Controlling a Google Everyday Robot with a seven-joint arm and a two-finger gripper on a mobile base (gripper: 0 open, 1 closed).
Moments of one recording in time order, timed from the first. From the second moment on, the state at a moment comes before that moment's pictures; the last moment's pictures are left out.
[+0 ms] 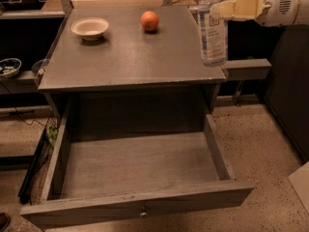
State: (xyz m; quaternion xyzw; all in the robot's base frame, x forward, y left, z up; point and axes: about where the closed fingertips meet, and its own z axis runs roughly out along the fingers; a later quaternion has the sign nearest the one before) arm 0.644 -0.170 1.034 -0.33 0.71 0.44 0.45
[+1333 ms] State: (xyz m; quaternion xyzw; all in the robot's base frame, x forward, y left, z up) arm 0.581 -0.162 1.030 -0.31 0.70 0.46 0.45
